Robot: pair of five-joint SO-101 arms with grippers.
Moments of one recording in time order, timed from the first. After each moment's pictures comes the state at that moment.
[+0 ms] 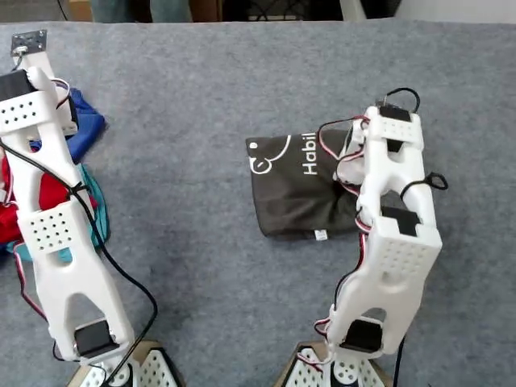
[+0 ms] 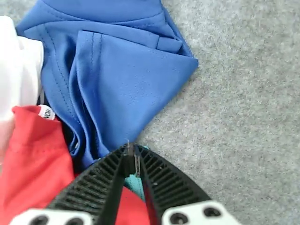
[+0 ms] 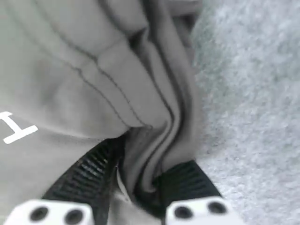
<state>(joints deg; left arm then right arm) -25.1 55.0 -76.0 100.7 -7.2 12.7 34.1 -10.3 82.5 -10.1</state>
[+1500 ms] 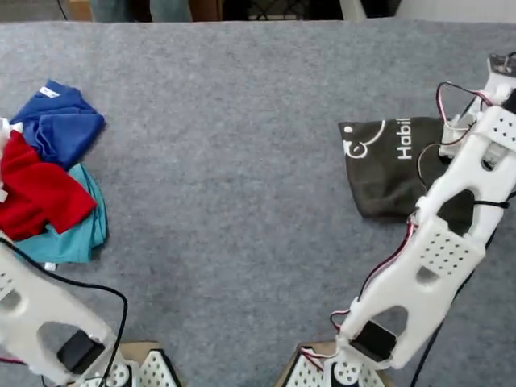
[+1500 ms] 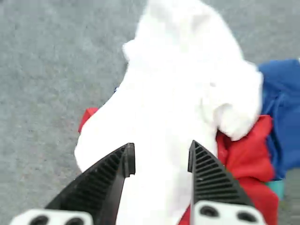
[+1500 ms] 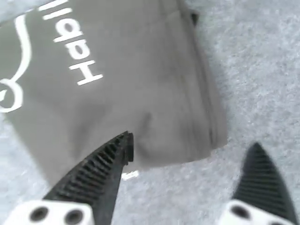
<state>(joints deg) -55.0 42.2 -74.2 99.6 -7.2 31.7 42.7 -56.7 100.7 13.7</state>
